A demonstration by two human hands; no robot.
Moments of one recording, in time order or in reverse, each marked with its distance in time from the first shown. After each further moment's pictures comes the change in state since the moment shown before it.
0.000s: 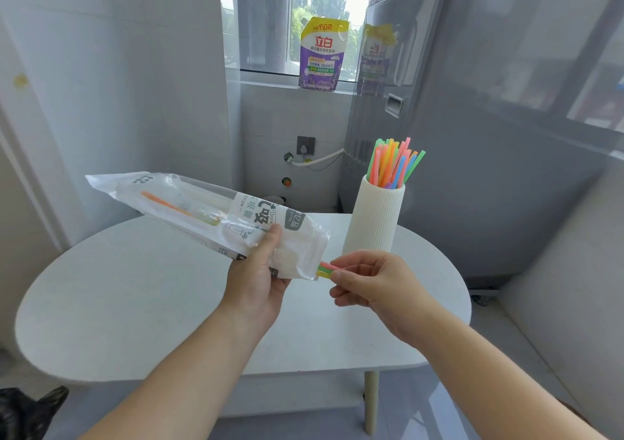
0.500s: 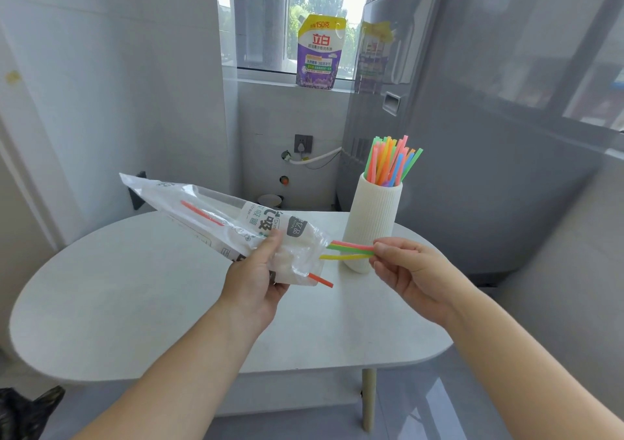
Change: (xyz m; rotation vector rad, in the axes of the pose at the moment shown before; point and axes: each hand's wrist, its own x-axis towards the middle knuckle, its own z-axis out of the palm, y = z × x) left_hand -0.001 0.000 -0.001 0.037 0.076 -0.153; right_hand 0.004 -0.014 -0.044 0.415 0.105 0.114
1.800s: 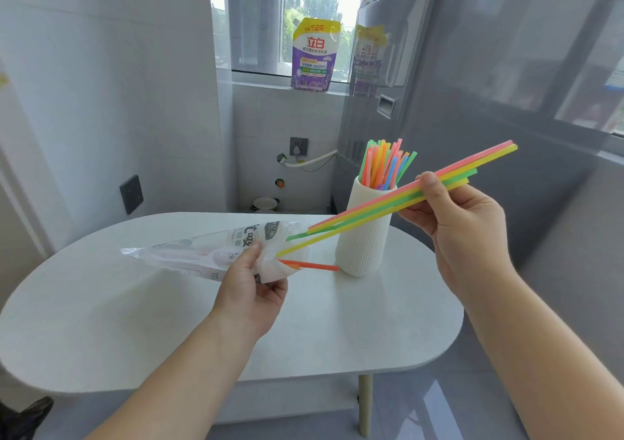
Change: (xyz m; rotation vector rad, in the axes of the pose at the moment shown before) left_hand 0.000 0.000 0.002 -0.261 0.108 -0.162; right_hand -0.022 -0.054 0.026 -0.231 0.303 -0.638
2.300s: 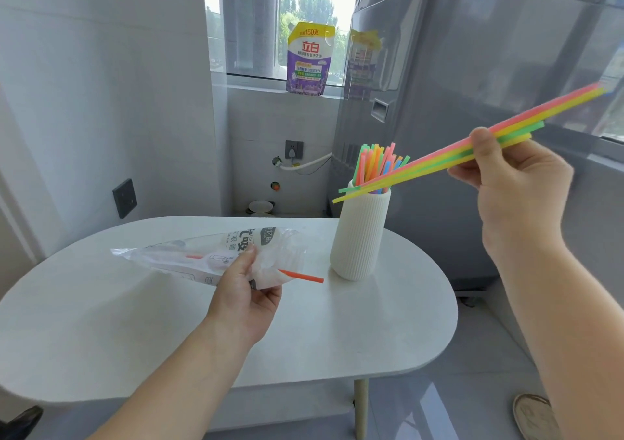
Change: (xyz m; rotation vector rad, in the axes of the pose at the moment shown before) left_hand 0.001 -0.003 -0.001 0.043 -0.002 0.031; right_hand 0.031 -0.042 -0.019 -0.160 0.153 -0.363
